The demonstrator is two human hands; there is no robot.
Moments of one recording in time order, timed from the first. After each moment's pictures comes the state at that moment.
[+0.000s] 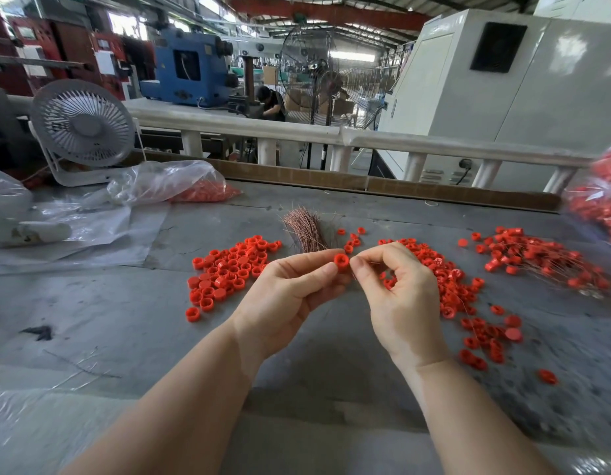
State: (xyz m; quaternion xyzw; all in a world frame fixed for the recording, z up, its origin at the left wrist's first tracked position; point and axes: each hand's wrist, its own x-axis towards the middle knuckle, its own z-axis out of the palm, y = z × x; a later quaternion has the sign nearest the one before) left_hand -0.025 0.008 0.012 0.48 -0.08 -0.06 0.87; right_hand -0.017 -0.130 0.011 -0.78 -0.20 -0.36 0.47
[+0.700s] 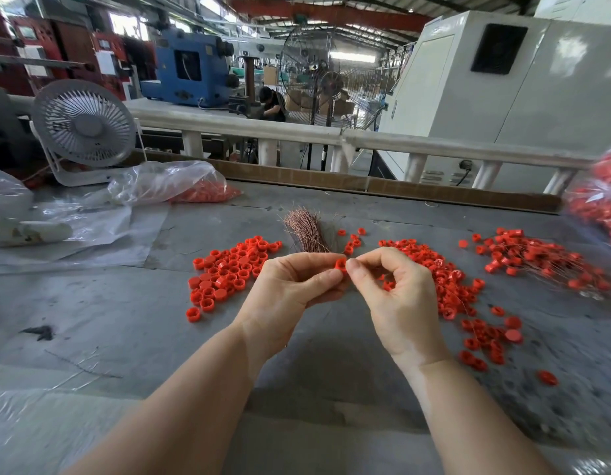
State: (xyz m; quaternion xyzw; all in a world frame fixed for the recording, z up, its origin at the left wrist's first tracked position) left_hand -0.028 0.006 0.011 0.57 -0.11 0.01 0.81; right_hand -0.020 -0.129 0.011 -0.79 -0.19 -0.29 0.51
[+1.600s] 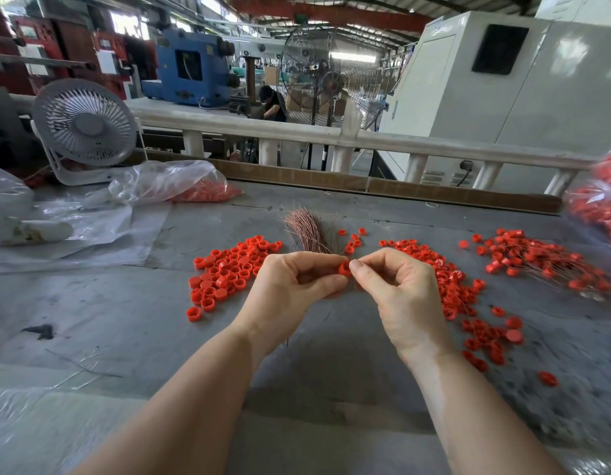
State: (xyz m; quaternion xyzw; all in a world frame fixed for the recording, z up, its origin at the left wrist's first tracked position) left_hand -0.029 0.008 0.013 0.68 -0.17 0.12 0.70; right_hand -0.016 -0.132 0.013 -0.73 -0.18 -0.21 0.62
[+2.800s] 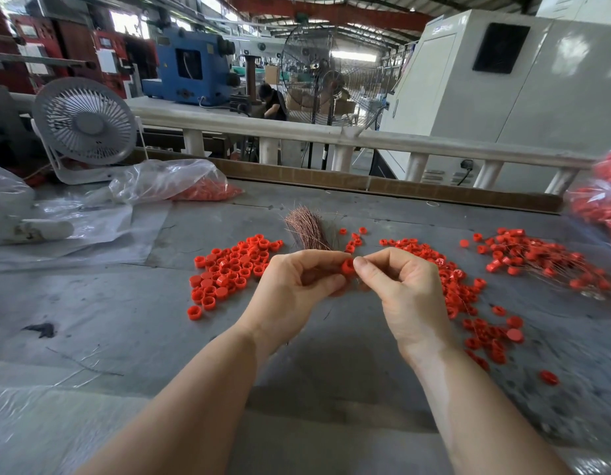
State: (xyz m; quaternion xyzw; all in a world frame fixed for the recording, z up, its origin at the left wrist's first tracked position) left_hand -0.030 0.006 0.013 0.70 -0.18 0.12 0.68; right_hand -0.012 -0.134 0.011 -0.73 -0.16 -0.19 0.64
